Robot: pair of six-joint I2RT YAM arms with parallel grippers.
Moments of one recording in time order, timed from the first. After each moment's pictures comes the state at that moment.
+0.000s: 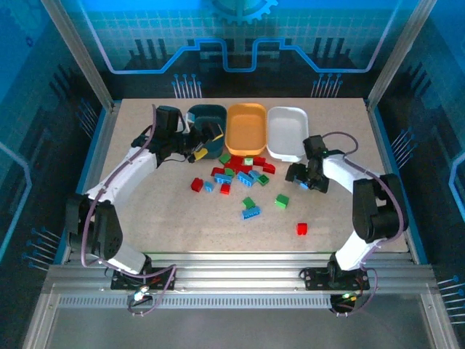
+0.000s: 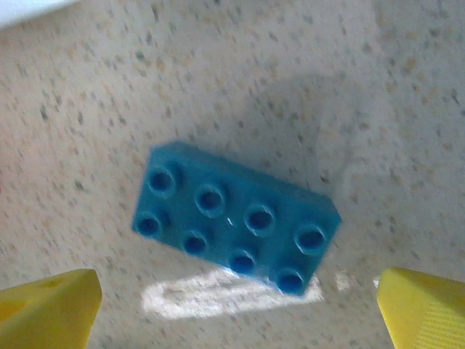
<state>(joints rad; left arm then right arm) -0.24 1.53 1.24 -0.39 0.58 -0.90 0.17 1.70 1.04 -0.64 0.00 0.54</state>
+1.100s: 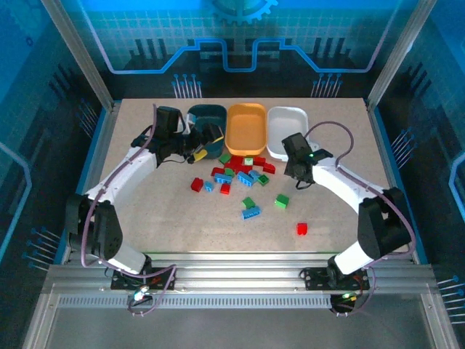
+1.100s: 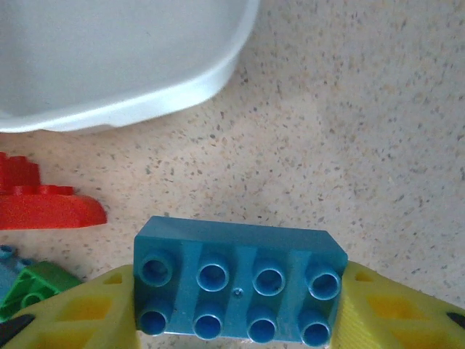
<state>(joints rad) -0.24 1.52 1.24 -0.43 0.59 -0.87 0.40 1.53 1.07 -0.68 0.36 0.69</state>
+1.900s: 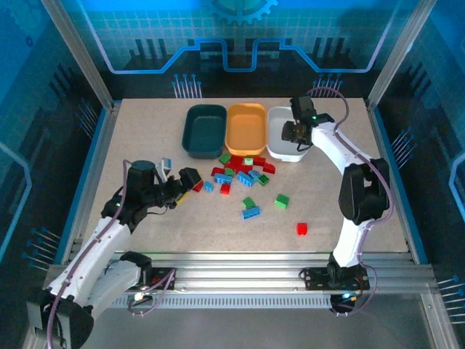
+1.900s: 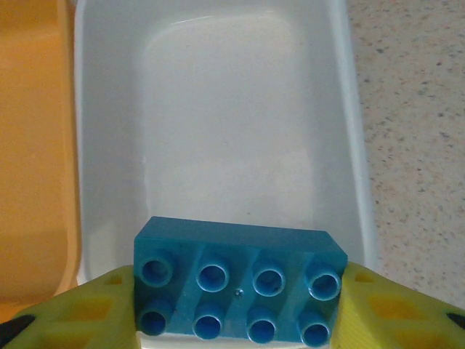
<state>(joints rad) -0.25 0.85 0.63 -0.42 0.48 -0.99 0.24 1.89 1.58 -0.69 0.15 0.40</state>
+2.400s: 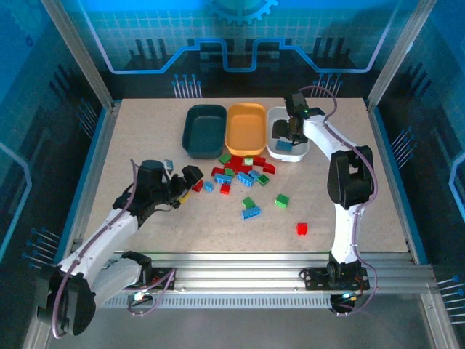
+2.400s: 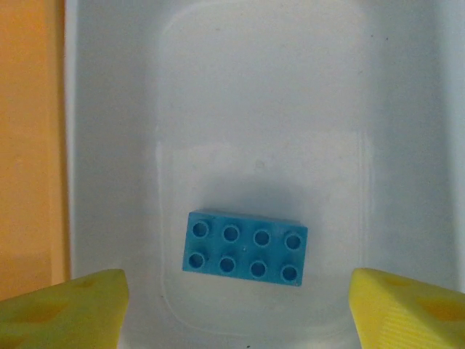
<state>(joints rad) -0.27 1.00 0.60 -0.26 0.40 -1.09 0.23 2.08 1.75 -0.73 0.08 0.36</state>
